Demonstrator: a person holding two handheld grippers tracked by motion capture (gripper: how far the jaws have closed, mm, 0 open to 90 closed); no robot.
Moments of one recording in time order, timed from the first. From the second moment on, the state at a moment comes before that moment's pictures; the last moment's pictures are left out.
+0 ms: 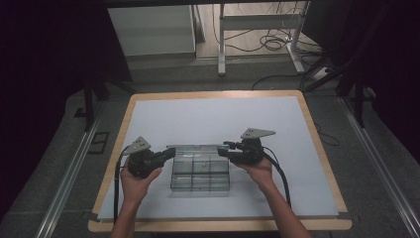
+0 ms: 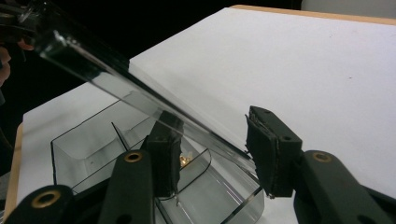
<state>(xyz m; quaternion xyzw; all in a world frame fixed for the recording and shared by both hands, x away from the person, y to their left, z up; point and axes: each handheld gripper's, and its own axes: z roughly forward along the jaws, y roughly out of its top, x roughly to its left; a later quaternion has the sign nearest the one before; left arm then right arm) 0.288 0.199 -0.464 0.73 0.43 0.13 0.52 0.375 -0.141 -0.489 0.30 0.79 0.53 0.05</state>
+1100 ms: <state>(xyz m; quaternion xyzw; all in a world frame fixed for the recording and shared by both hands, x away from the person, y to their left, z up) 0.285 0.200 -0.470 0.73 0.43 0.12 0.52 0.365 -0.183 -0.487 0.32 0.79 0.52 0.07</state>
